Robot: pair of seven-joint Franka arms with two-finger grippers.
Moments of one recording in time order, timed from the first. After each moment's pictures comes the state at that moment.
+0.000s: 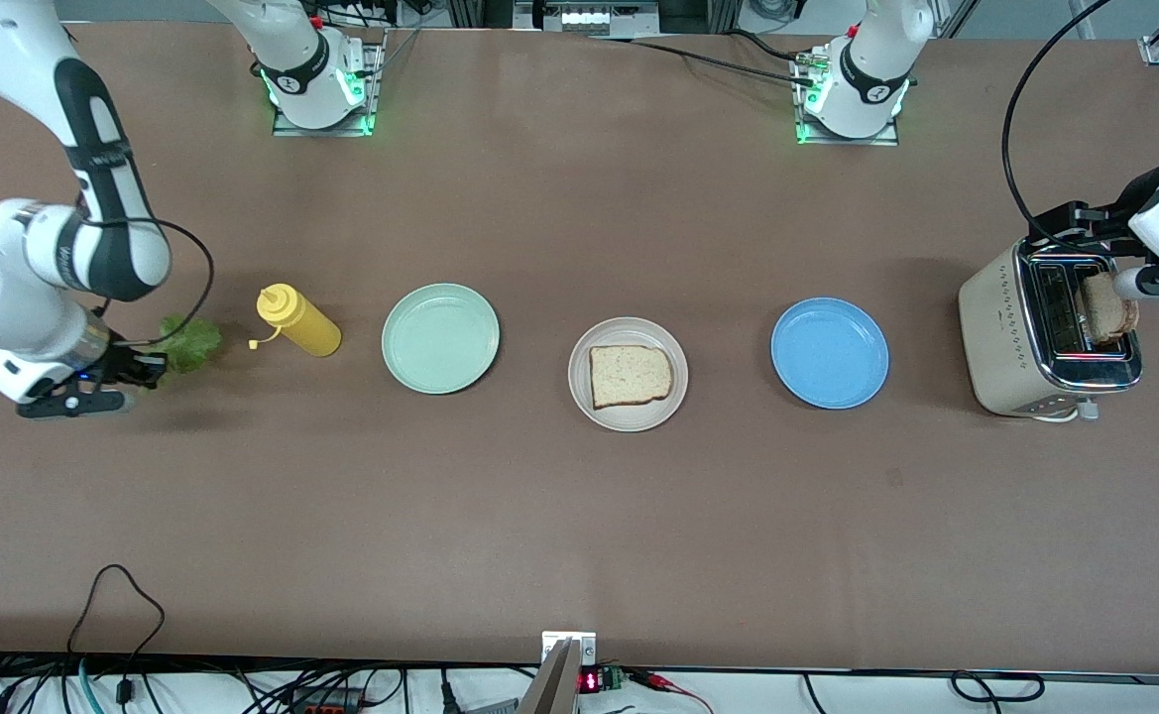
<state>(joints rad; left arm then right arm) 0.09 0.06 -0.05 -1.61 0.04 1.47 0.07 -0.03 0.36 -0.18 -1.96 -0.09 2.40 -0.30</state>
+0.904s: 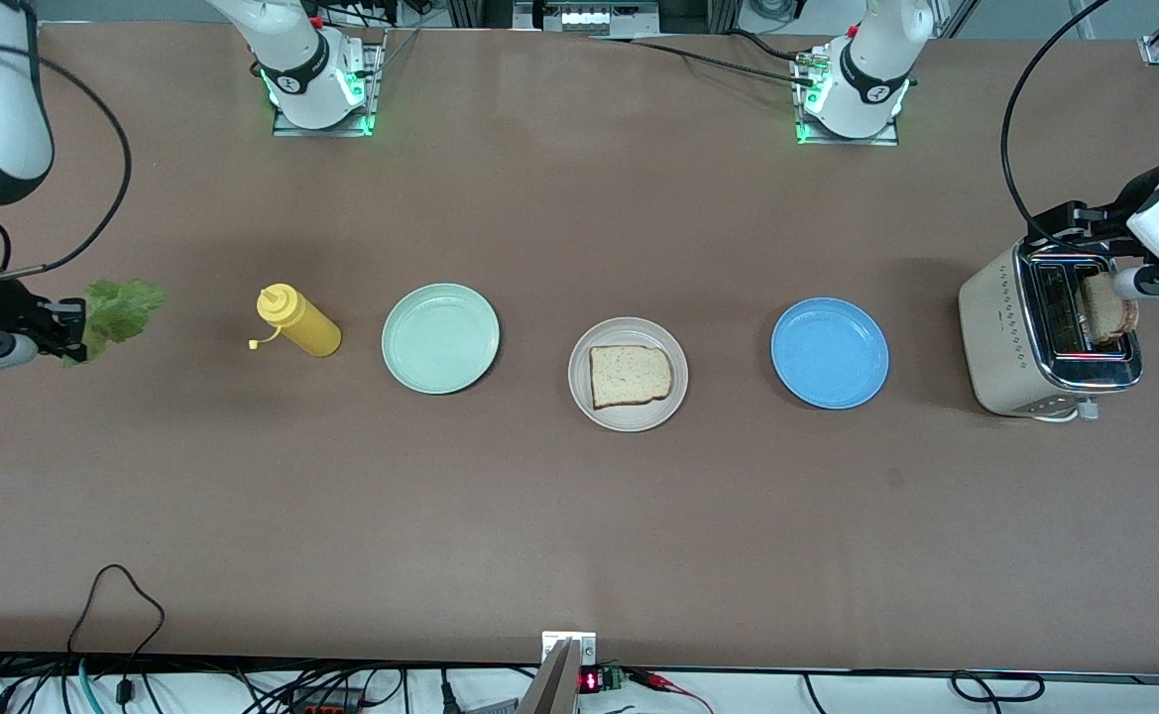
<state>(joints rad) 0.09 0.06 -0.05 -1.61 0.04 1.47 0.07 0.00 0.17 -0.07 -1.67 0.01 1.95 -0.42</state>
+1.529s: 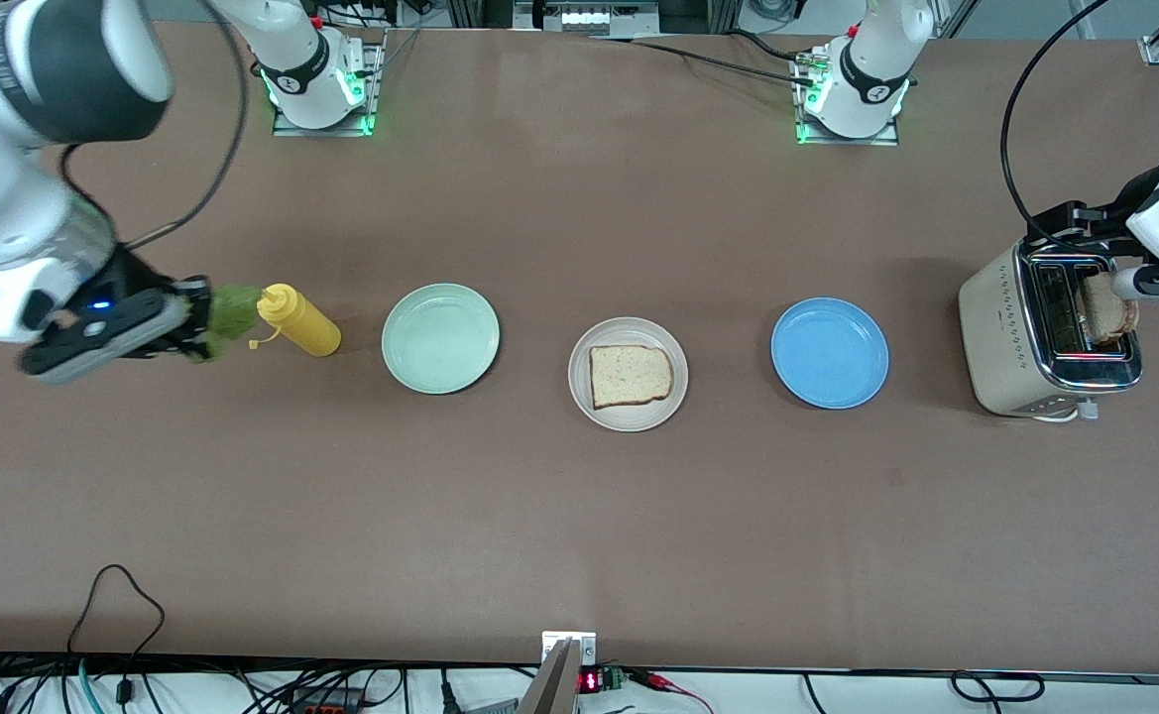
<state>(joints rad) 0.09 0.06 -0.05 -1.61 0.04 1.47 0.07 0.24 0.18 -0.03 -1.58 0.06 1.92 -0.42</state>
